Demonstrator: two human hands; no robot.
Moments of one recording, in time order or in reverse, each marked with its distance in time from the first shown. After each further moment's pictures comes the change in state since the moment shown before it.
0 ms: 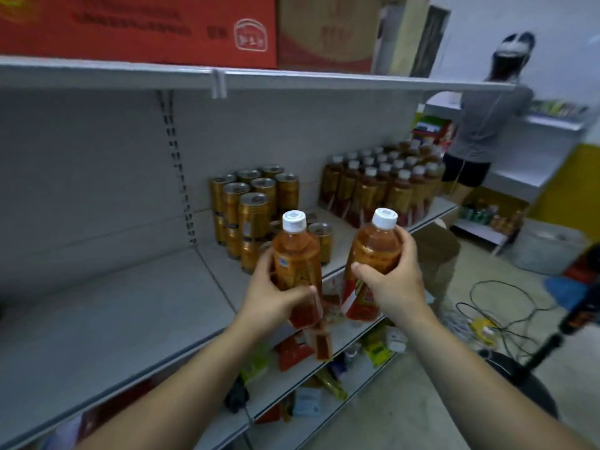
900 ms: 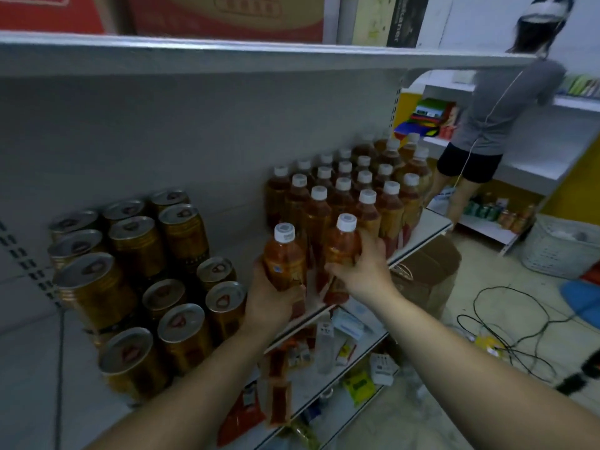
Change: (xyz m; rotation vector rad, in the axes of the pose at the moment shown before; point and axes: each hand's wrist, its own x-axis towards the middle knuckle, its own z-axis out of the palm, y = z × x) left_hand 0.230 -0.077 0.172 0.114 0.201 -0.118; right_hand 0.267 0.135 -0.044 -0.300 -0.154 -0.012
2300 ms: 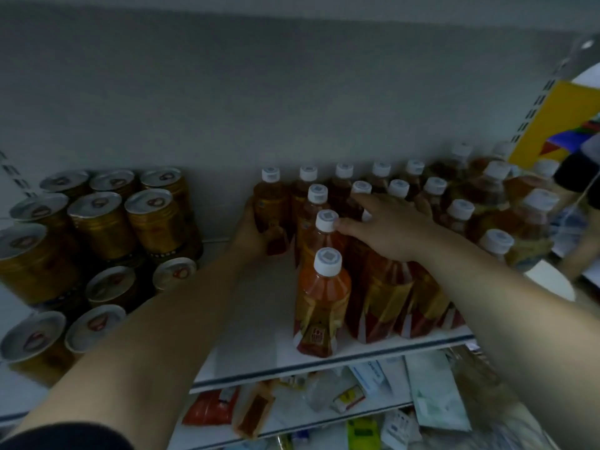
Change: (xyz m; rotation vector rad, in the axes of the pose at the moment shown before) left_hand 0.188 -0.030 0.004 0.145 0.259 0.068; right_hand 0.220 -0.004 -0.026 -0.733 -0.587 -0.446
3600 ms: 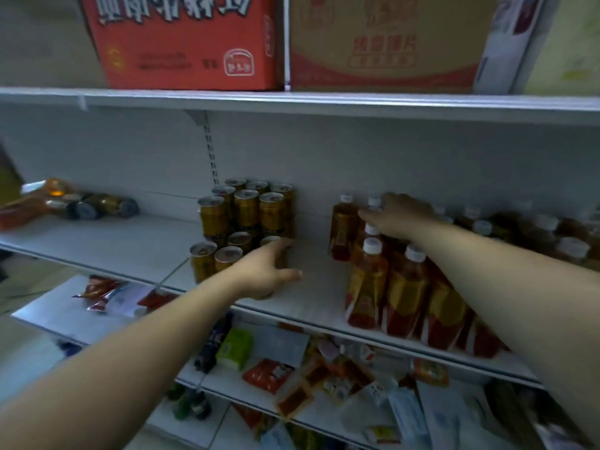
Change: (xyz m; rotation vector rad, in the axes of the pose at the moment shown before) left_hand -0.234 0.151 -0.043 0.672 0.098 -0.274; right_hand -0.029 -0.051 -0.053 0.142 0.033 -0.249
